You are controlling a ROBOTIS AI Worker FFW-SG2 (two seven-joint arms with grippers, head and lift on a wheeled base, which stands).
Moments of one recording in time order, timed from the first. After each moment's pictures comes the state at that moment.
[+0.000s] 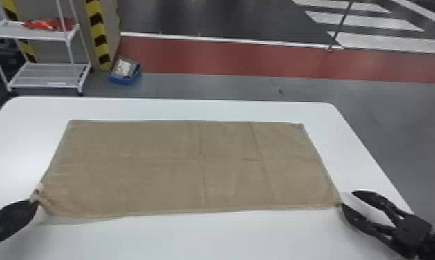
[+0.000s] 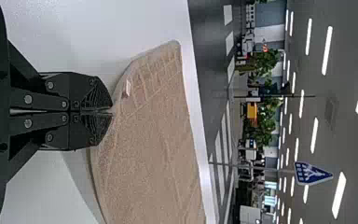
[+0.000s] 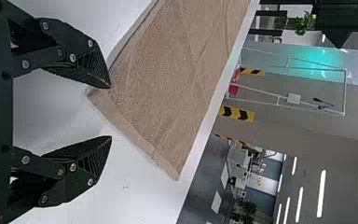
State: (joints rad) left arm 0.40 0.26 0.38 -1.67 0.17 0.00 -0.77; right arm 0.13 -0.42 -0.49 -1.02 -0.07 -0.50 1.05
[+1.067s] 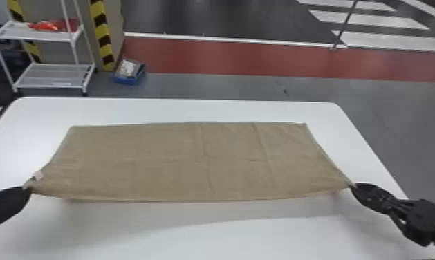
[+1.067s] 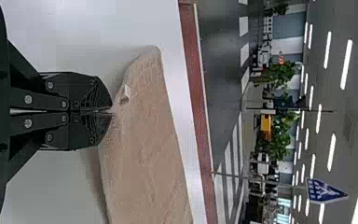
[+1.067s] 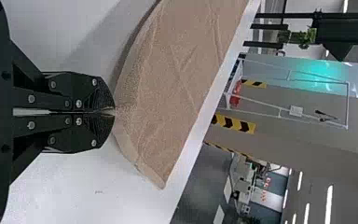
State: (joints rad) left arm 0.51 0.20 0.47 -2.15 0.17 0.46 -0.72; right arm 0.18 -0.42 -0.54 -1.29 -0.06 -0.26 1.11
